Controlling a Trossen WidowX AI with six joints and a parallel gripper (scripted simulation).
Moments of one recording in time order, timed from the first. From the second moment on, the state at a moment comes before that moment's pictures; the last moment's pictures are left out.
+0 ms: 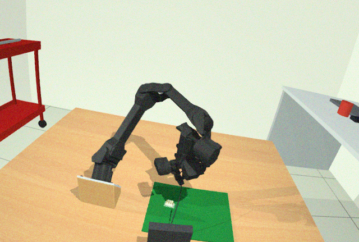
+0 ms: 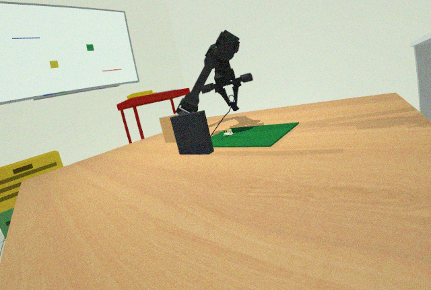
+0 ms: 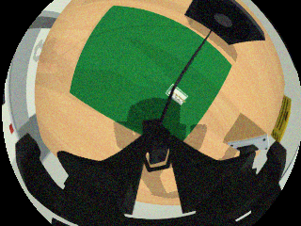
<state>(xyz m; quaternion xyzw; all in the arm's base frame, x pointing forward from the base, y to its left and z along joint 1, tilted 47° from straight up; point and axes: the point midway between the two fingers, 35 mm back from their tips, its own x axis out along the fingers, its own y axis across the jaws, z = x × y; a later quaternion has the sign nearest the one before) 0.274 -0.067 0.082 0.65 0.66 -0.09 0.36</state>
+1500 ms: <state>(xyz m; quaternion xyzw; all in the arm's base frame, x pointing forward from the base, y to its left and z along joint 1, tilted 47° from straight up) 0.285 -0.041 0.061 0.42 0.67 -0.16 0.59</state>
